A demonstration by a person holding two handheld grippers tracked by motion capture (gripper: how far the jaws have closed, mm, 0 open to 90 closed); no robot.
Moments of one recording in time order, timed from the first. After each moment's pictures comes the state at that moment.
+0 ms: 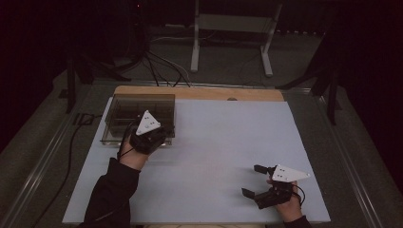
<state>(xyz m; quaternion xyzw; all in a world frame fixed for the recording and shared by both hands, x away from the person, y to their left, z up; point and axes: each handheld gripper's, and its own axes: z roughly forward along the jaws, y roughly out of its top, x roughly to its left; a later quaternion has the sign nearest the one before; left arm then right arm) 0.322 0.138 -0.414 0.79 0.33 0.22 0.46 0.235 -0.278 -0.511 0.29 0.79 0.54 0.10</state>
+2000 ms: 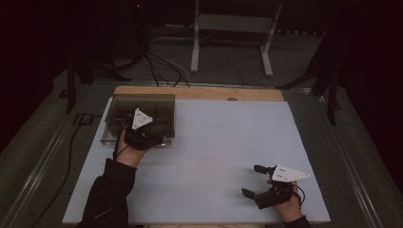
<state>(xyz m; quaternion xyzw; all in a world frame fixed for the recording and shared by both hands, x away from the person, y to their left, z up) 0.336 0.155 -0.427 0.77 0.41 0.24 0.43 0.235 -0.277 -0.511 0.29 0.79 0.54 0.10</state>
